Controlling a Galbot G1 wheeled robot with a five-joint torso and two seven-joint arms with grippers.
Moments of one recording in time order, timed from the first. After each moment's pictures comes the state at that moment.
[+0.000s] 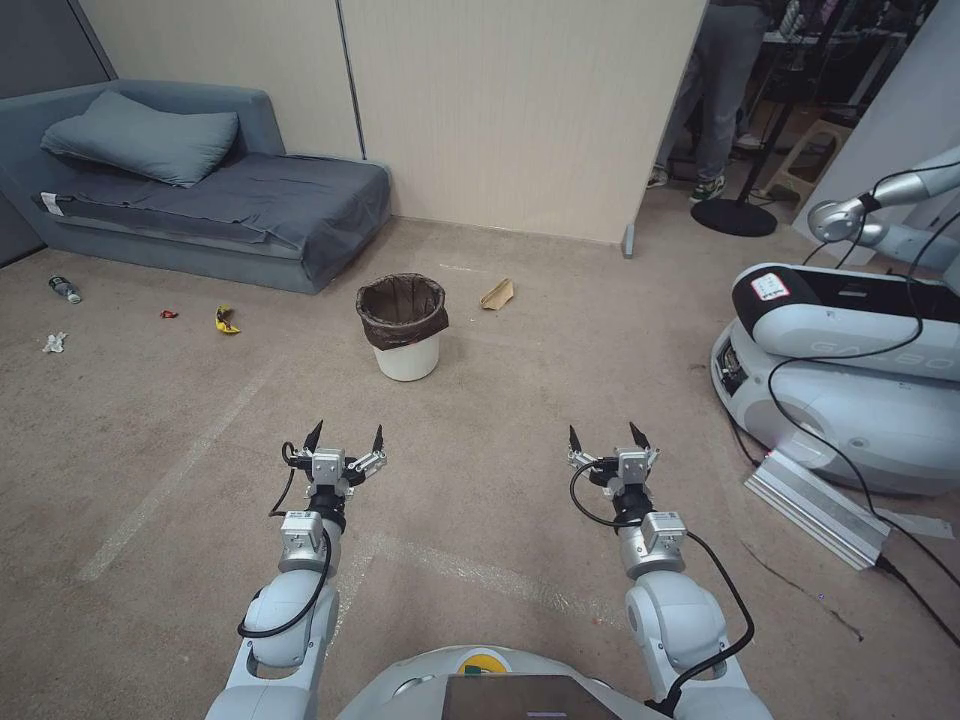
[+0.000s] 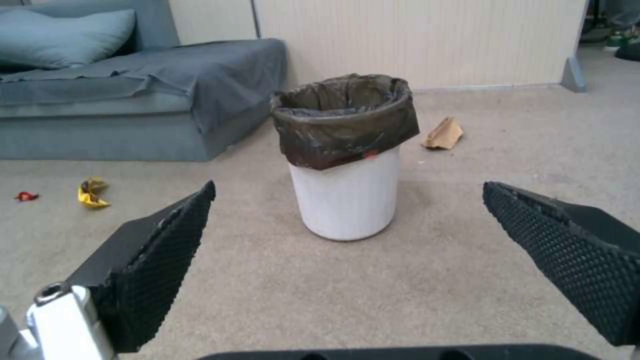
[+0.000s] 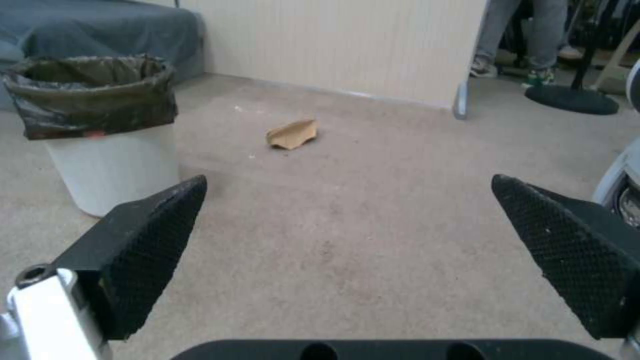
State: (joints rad) left arm 1.55 -1.50 -0.55 -2.00 0.00 0.00 0.00; right arm -1.55 1.50 0.55 2.00 0.00 0.00 0.00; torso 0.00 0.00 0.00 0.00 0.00
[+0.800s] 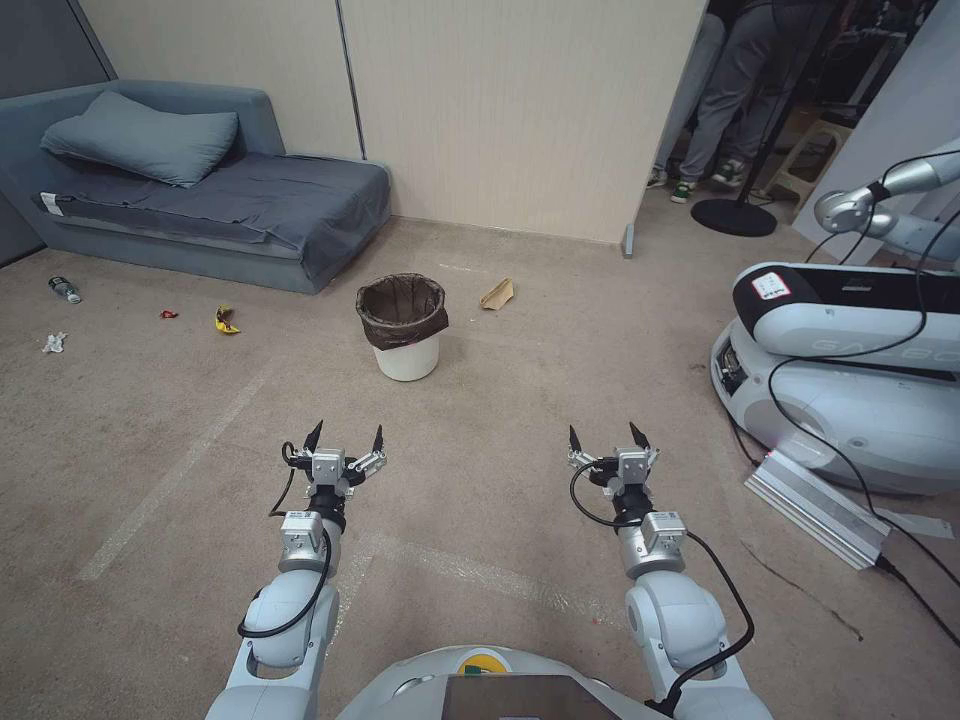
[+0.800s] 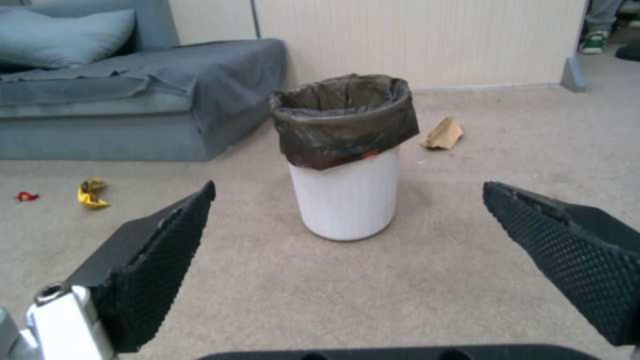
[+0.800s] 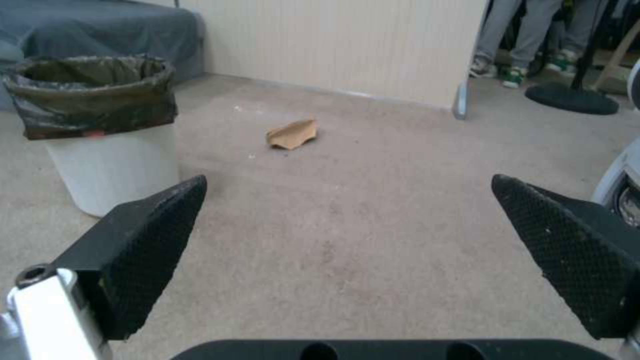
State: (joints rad) left arm 1.55 -1.50 -0.55 -2.00 0.00 0.00 0.00; right arm -1.55 1.50 0.55 2.00 0.00 0.00 0.00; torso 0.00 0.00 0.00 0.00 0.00
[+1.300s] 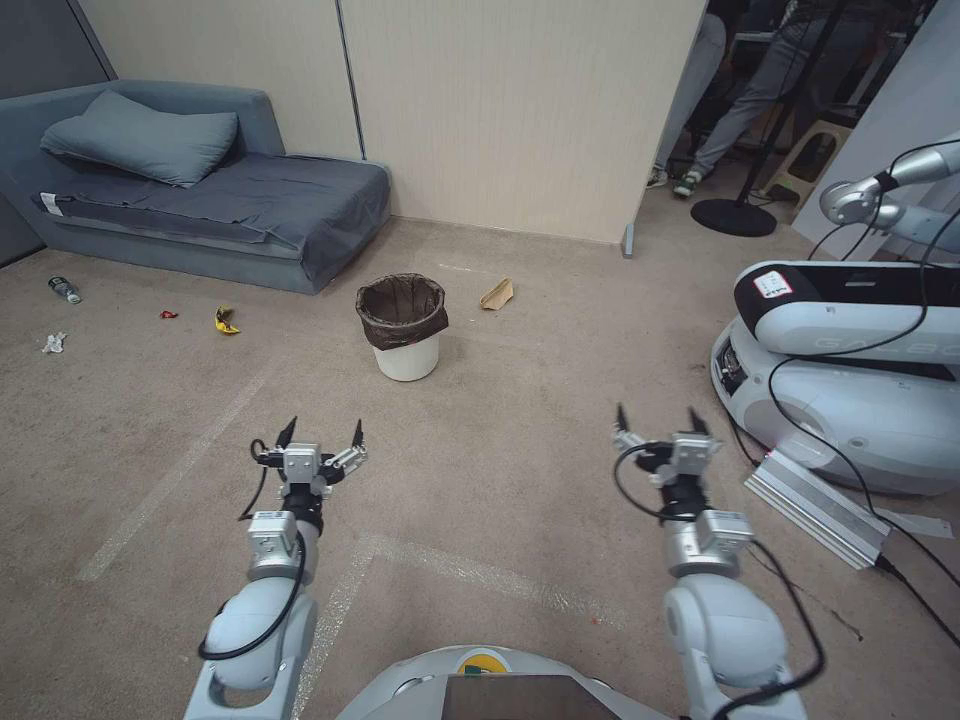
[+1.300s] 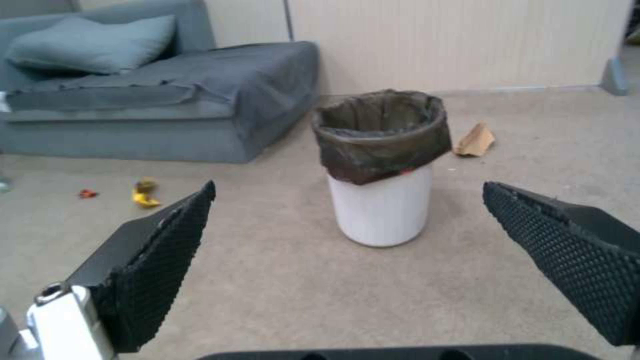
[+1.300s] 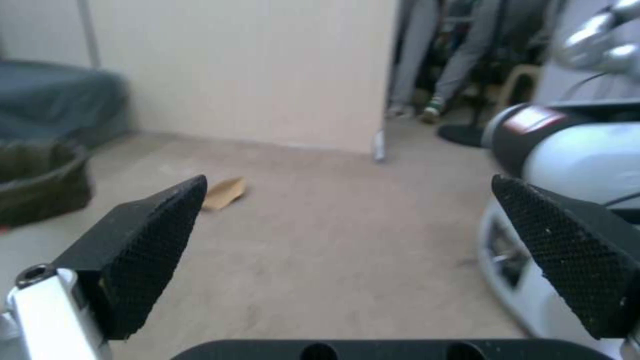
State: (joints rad) left arm 1.65 -1.48 -0.60 -2.25 -0.03 0.17 -0.06; right arm -1.63 1.58 0.70 2.27 0.01 -0.07 0.04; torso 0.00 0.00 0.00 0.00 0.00
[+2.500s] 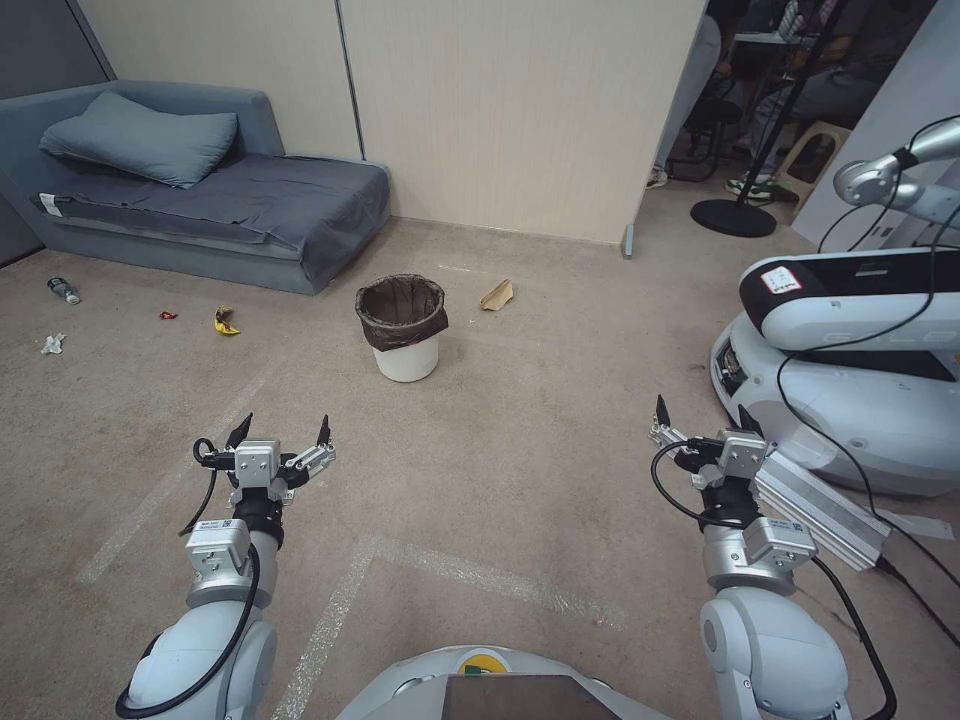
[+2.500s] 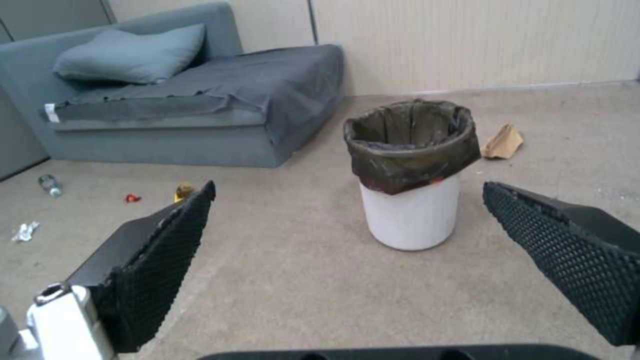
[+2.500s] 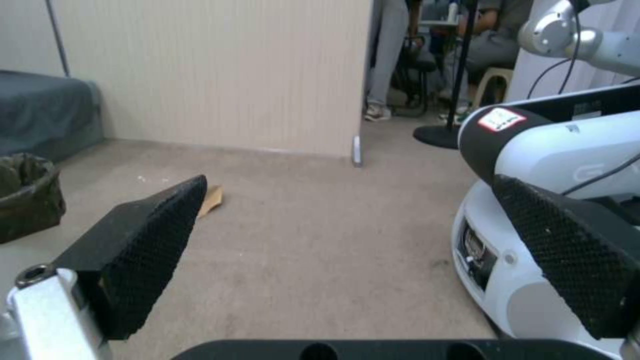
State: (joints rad) left arm 1.74 -1.46 -0.65 -2.41 -0.04 0.27 -0.09; right arm -1.65 1.61 0.74 2.32 0.02 -0.11 0.03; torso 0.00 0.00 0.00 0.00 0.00
